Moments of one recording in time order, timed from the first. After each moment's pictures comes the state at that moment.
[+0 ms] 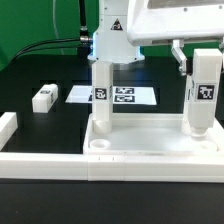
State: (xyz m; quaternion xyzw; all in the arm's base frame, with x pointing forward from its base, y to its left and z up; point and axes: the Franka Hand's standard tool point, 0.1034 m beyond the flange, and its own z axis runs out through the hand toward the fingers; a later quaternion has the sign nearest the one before) arm 0.630 0.102 0.136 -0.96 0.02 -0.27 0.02
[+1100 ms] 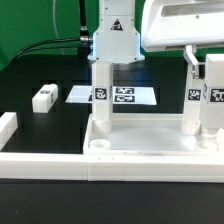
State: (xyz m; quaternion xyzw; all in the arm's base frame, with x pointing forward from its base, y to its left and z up) arm 0.618 0.115 0.134 -0.97 0.02 -0.25 0.03
